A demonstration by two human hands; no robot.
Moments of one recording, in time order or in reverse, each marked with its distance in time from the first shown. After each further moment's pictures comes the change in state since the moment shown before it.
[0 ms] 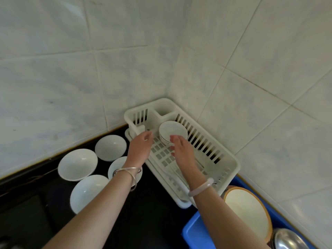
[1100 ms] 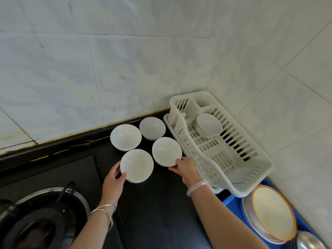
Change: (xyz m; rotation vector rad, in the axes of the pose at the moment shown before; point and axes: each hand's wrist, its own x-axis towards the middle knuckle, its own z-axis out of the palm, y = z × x) left_hand -0.127 -0.180 -0.118 -0.346 0.261 -0.439; right_hand -0.061 0.045 0.111 0.133 -0.117 0.500
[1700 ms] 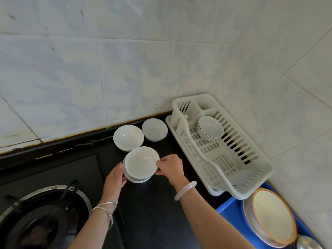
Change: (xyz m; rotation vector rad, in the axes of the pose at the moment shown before) left_hand -0.002 0.012 0.000 -0.329 -0.009 -0.150; right_hand -0.039 -0.014 0.041 -0.503 -0.079 -0.162
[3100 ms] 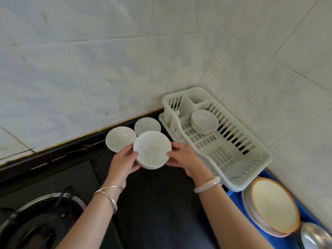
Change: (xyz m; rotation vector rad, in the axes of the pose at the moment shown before) left_hand -0.031 0.060 0.058 0.163 -0.154 0.133; right_hand -0.010 -0.001 -0.077 0.359 -0.204 -0.067
